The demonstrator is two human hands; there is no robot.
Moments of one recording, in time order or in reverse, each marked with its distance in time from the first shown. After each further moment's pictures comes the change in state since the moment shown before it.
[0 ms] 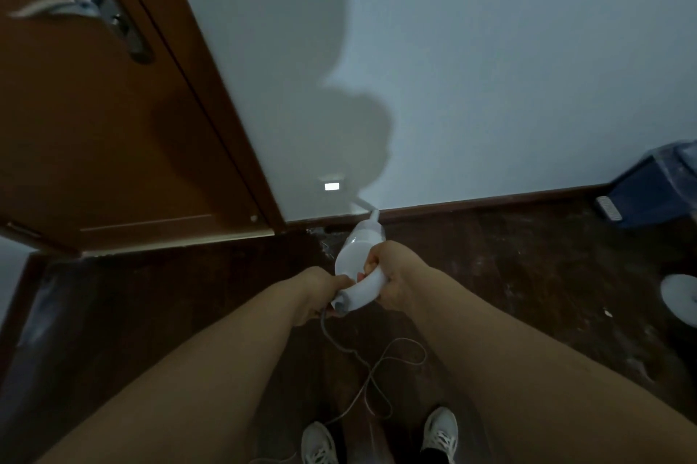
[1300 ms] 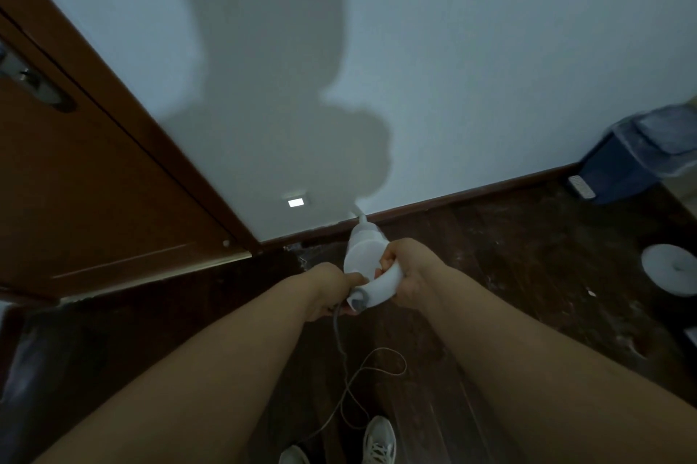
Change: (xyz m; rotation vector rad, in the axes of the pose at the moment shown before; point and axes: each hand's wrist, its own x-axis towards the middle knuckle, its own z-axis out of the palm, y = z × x) left_hand 0.002 0.077 0.095 0.125 -0.048 0.023; right_hand 0.012 -0.032 -0.128 0.173 -0.028 -0.121
